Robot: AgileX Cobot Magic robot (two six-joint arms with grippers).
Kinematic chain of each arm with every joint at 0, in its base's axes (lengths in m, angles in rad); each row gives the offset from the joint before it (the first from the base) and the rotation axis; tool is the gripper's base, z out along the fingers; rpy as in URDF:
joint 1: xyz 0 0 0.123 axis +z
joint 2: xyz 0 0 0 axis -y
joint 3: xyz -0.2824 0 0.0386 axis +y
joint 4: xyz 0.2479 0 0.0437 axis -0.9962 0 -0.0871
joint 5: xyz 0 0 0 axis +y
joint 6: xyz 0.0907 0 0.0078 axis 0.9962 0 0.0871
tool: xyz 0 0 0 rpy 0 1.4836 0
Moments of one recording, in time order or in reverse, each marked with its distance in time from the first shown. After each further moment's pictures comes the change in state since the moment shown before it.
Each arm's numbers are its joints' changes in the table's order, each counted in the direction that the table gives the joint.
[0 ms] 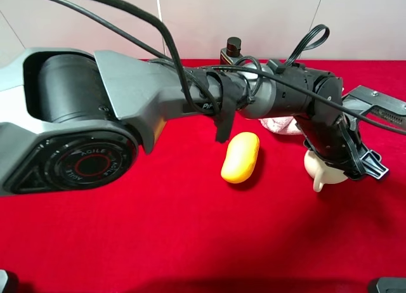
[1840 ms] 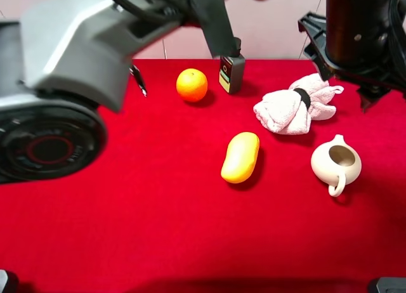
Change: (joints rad) left arm 0.000 0.110 -0.484 -0.415 0.704 -0.210; right arm 0.000 0.000 0.000 -0.003 0.000 0.000
